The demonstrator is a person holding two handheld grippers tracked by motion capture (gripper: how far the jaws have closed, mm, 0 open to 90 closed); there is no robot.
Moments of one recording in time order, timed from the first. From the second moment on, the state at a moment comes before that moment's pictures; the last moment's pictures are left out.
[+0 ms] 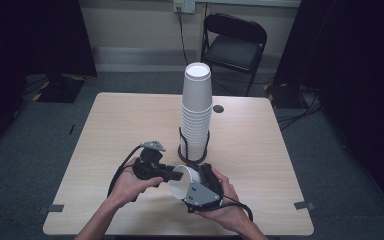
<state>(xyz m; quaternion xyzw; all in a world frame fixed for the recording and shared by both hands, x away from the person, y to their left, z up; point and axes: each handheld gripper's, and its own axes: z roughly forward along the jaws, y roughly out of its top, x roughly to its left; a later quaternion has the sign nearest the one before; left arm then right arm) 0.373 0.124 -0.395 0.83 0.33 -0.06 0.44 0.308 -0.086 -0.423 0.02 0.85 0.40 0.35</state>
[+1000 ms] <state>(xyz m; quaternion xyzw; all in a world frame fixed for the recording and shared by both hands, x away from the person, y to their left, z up) 0.366 0.155 -0.413 0.79 0.35 0.12 0.49 0.348 -0.148 -0.422 0.22 0.80 0.47 0.29</state>
